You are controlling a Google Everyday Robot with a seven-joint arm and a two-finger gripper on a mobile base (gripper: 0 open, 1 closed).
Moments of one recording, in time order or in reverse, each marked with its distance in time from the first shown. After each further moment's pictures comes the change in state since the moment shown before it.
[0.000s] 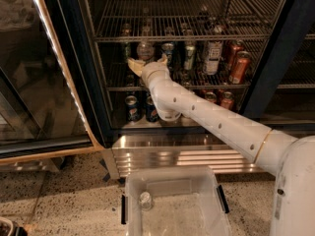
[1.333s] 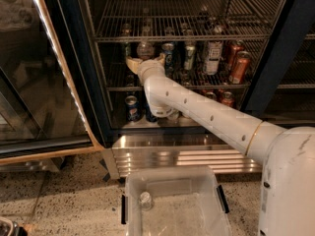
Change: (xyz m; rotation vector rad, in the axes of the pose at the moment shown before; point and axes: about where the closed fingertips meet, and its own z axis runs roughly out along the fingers) arm 0.003 0.006 0.014 0.058 0.040 -0.011
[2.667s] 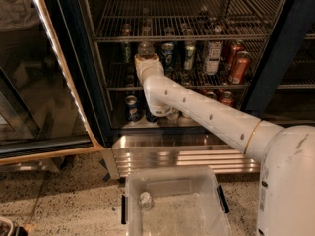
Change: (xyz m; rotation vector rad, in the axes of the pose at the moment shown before) arm 0.001 0.002 0.002 0.000 0.006 -0.001
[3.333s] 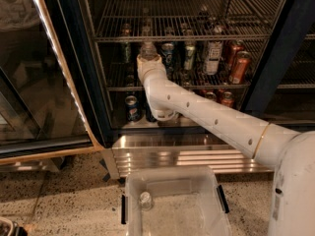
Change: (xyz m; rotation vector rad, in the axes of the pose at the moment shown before) arm -0.013 -0.004 -0.022 0.006 -0.028 -0.022
